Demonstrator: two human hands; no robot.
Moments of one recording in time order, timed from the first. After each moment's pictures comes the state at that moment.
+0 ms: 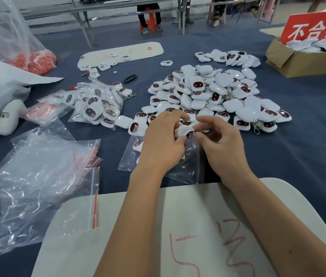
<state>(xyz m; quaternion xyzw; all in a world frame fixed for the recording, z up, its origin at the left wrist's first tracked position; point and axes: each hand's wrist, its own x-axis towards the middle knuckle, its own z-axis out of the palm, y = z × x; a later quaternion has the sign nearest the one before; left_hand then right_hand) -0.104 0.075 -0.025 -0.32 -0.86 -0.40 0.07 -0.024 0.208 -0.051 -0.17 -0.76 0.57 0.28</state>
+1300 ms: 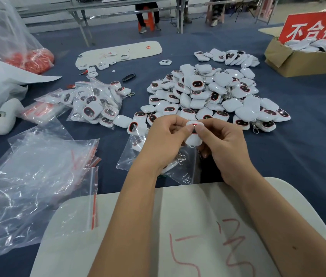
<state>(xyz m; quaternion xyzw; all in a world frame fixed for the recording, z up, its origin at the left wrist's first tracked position) -0.101 0.080 -0.019 -0.21 -0.74 -0.62 -0.14 -0.019 0.208 -0.043 -0.11 -0.68 0.68 0.25</state>
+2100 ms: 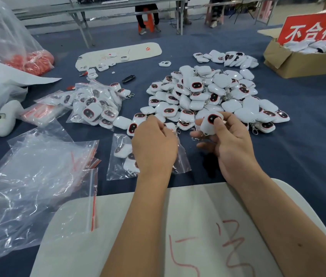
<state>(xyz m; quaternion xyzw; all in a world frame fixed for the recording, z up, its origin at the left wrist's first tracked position) -0.100 0.081 -0.030 -0.08 -0.90 -0.40 0.14 -0.026 0.214 -0.041 -0.16 -0.55 0.78 0.25</state>
